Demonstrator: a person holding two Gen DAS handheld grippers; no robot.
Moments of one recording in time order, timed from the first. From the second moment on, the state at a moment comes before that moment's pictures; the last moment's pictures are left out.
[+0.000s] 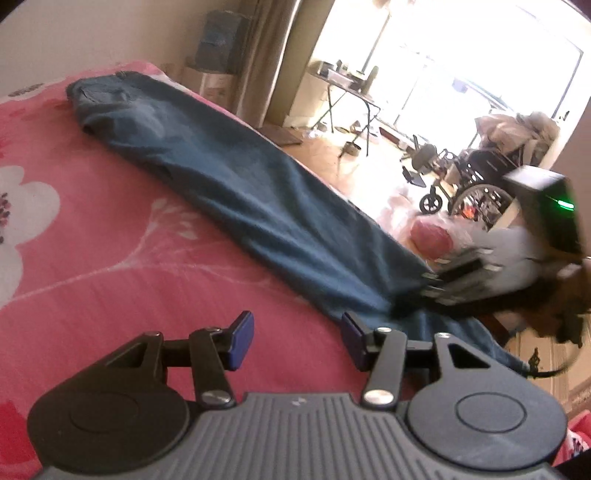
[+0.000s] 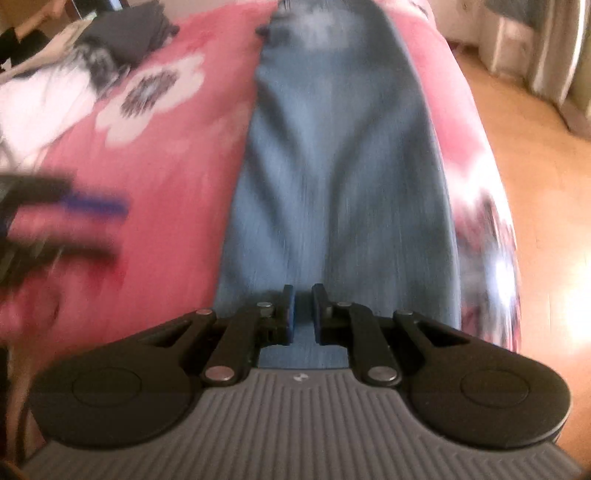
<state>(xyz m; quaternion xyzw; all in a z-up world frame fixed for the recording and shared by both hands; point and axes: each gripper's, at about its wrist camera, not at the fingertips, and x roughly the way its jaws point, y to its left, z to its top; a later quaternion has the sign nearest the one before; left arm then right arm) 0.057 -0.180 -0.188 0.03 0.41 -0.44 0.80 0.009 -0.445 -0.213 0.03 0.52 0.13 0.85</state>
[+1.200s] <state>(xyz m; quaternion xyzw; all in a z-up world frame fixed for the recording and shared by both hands) -0.007 -0.193 -0.191 0.10 0.44 -0.46 0.76 -0.180 -0.495 -0.157 0.09 0.50 -0.06 0.86</state>
